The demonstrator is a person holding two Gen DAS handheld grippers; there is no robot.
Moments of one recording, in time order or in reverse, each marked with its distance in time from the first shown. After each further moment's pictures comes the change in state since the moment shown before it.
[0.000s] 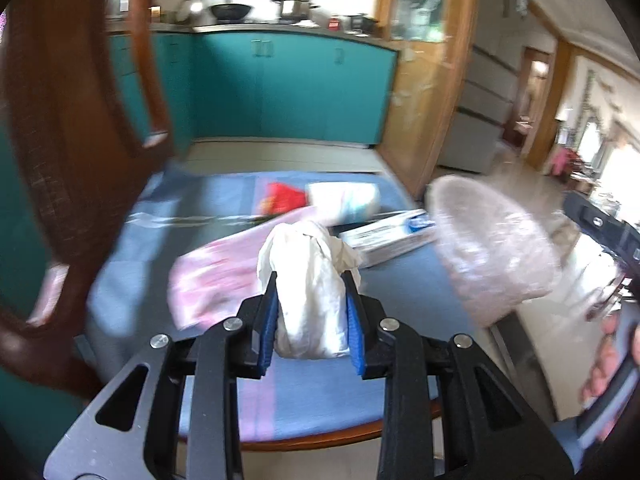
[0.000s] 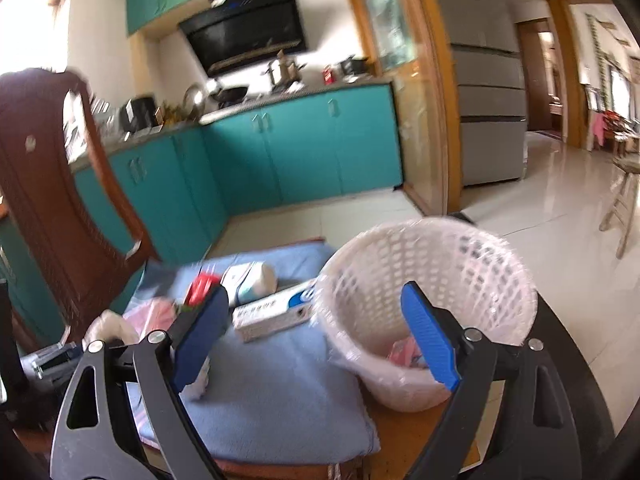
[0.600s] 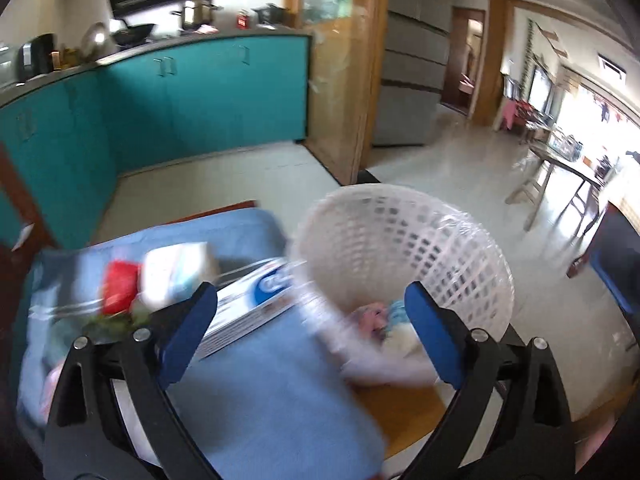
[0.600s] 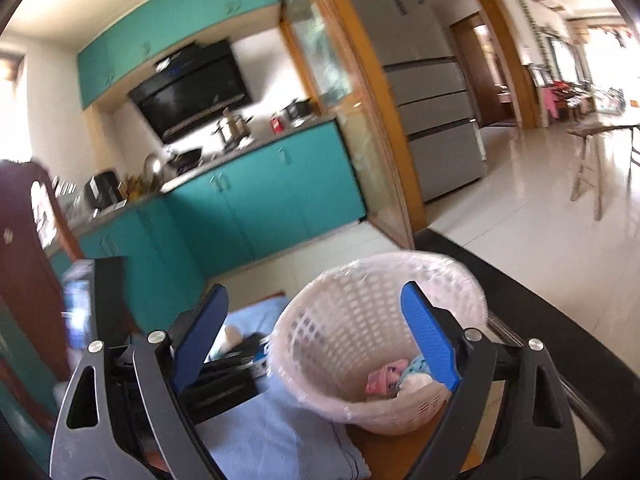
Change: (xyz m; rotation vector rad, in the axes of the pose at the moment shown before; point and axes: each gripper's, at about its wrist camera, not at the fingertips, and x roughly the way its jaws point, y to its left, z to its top) left arm 0.068 -0.139 0.051 0.191 0.011 -0.092; right arm -0.017 -0.047 0.010 0.154 -0.113 -0.063
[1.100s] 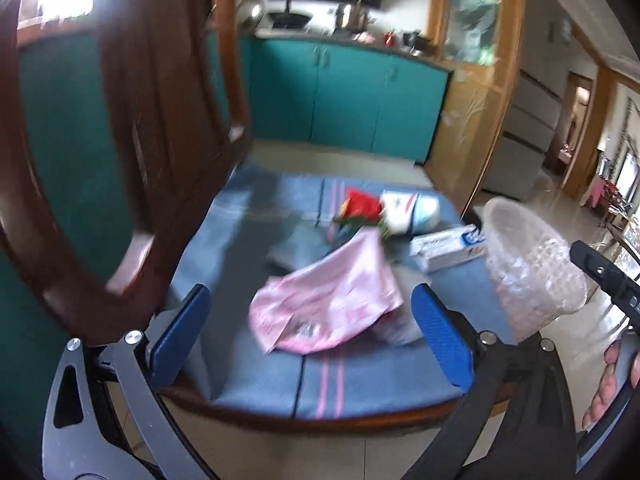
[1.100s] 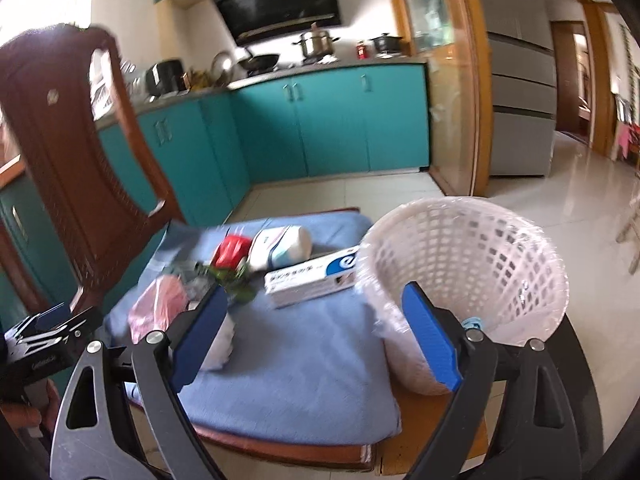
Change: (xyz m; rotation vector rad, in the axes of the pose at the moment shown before) left arm -0.112 0.171 -0.105 -0.317 -0.010 0.282; right arm 0.025 0.088 -0.049 -0.280 0.262 0.148
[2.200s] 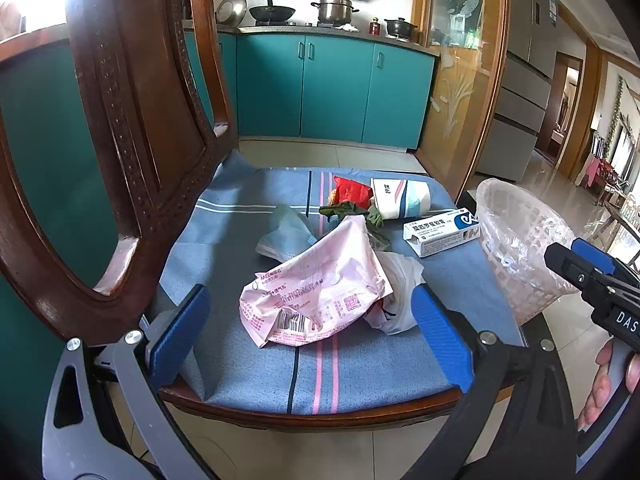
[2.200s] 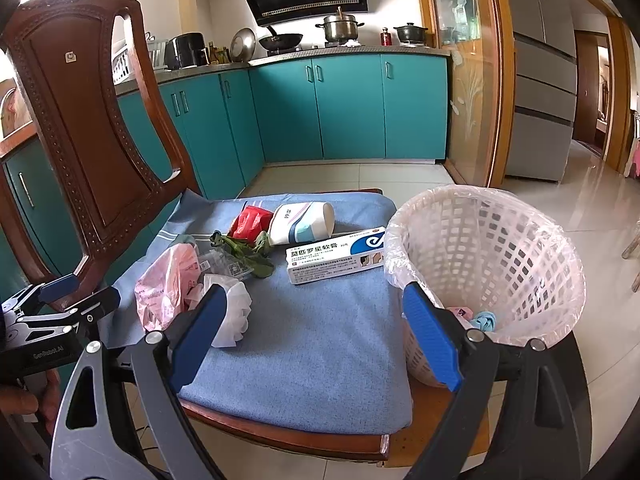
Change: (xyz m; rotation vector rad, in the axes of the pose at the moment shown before) left arm 0.001 -0.012 -0.005 0.071 -0.003 -0.012; right arm 0.010 0.020 -0.010 -0.056 0.053 0.029
